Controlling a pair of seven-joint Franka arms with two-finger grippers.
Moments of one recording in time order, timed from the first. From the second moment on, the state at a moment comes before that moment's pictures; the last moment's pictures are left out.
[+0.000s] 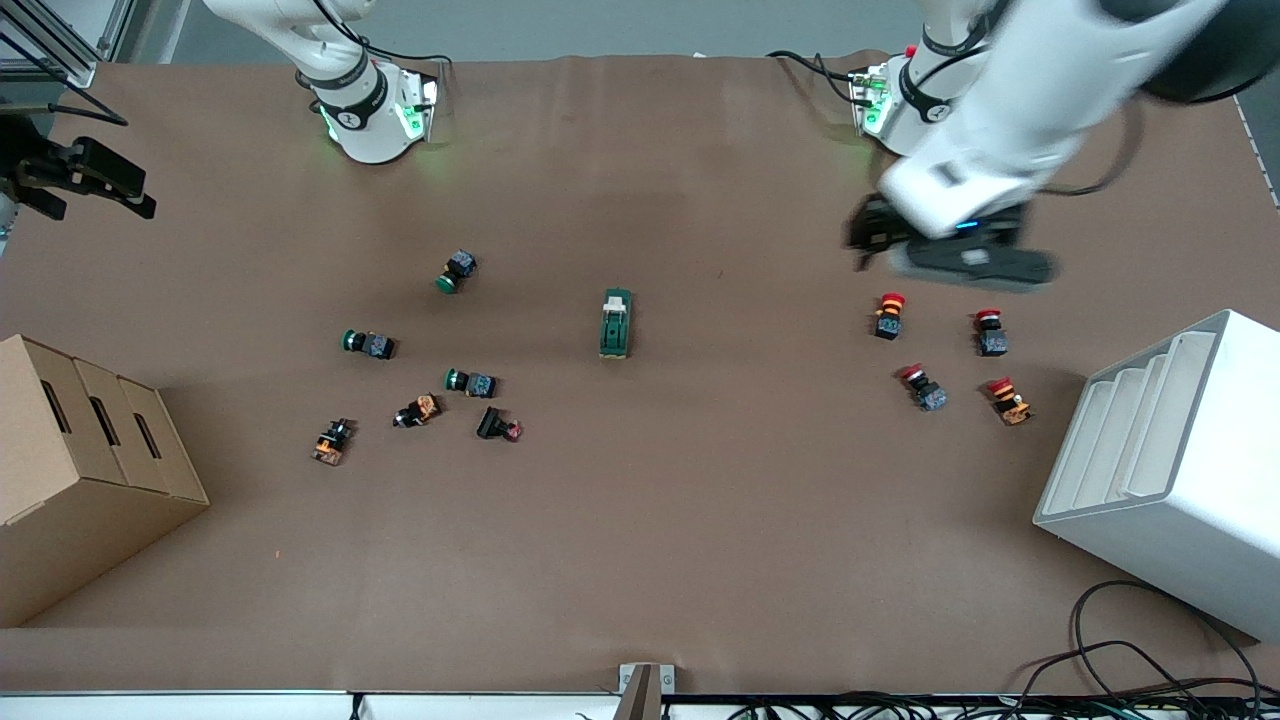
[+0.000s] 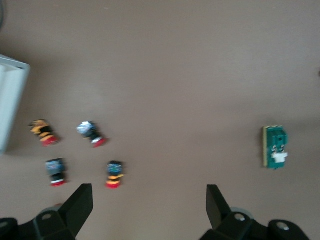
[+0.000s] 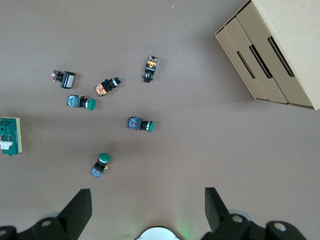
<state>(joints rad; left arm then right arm) -0.23 0.13 -0.30 -1.55 0.06 1.70 -0.37 0.00 -0.12 -0.03 -1.62 0.00 1.44 -0.03</state>
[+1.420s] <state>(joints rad) -0.86 0.69 -0.31 -1.63 0.81 2.20 -1.71 0.00 0.14 -0.03 -1.56 0.00 1.50 -0.03</state>
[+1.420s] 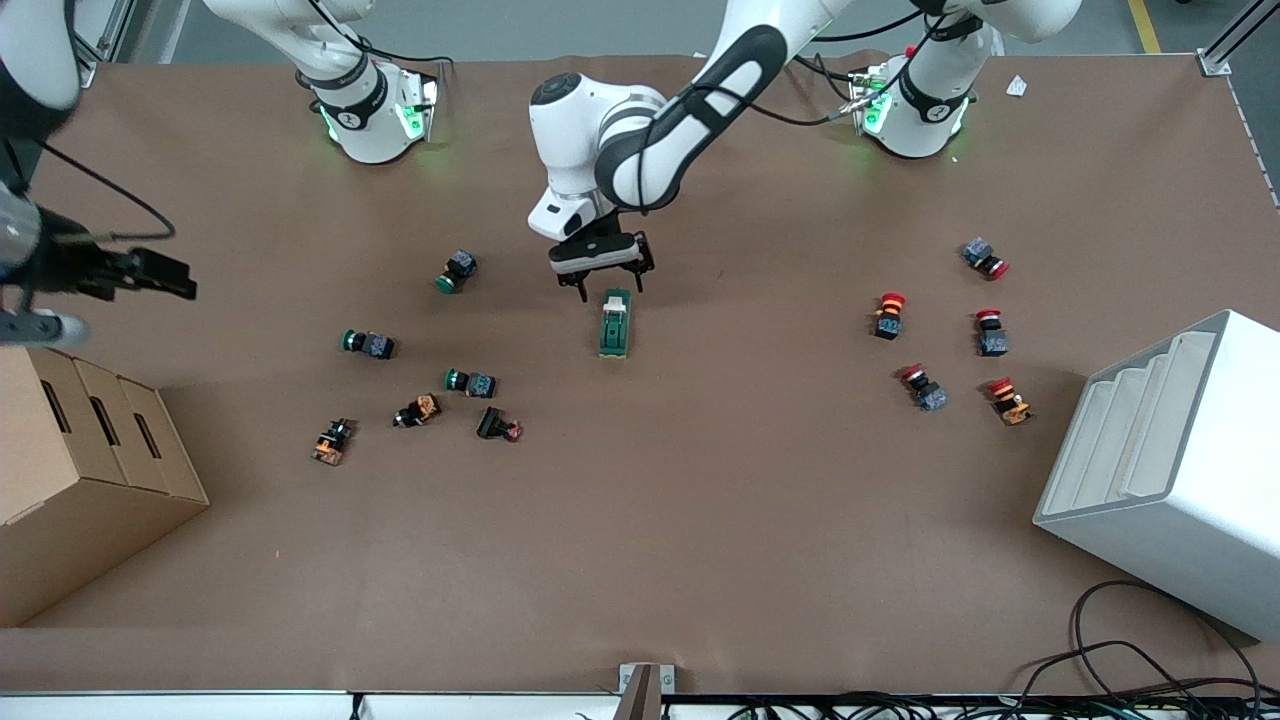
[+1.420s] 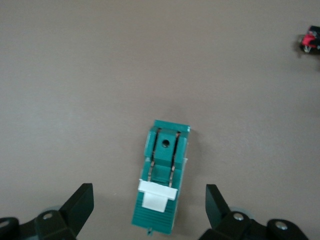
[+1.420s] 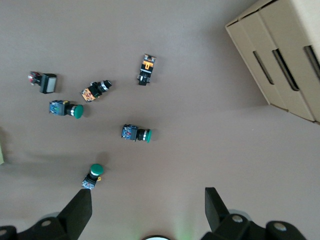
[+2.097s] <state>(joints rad) -0.90 0.77 -0.31 -1.78 1.50 2.22 -2.30 0.10 0.19 -0.02 -1.56 0.13 1.55 0.37</state>
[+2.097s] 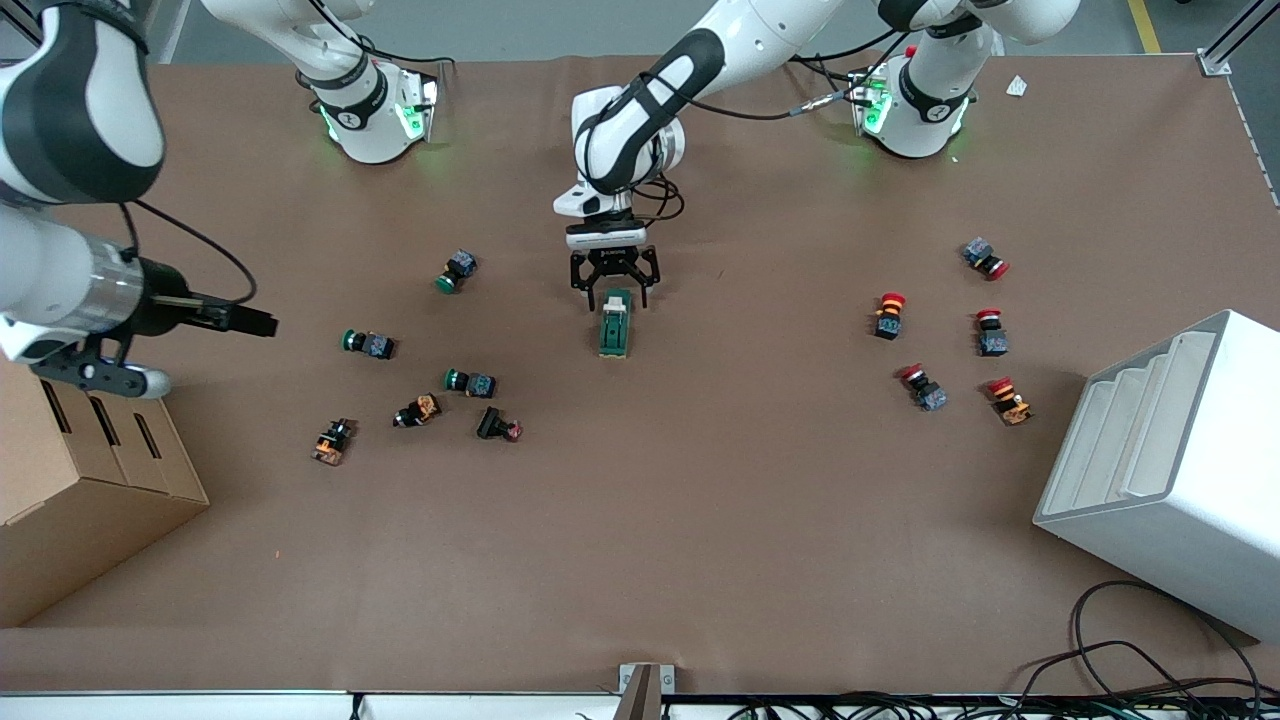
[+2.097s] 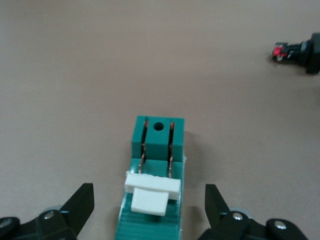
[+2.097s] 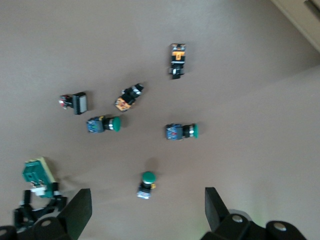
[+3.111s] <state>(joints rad) -1.00 0.86 -0.30 -1.86 1.84 1.92 -2.65 0.49 0.39 -0.01 -1.63 0.31 1.99 1.11</state>
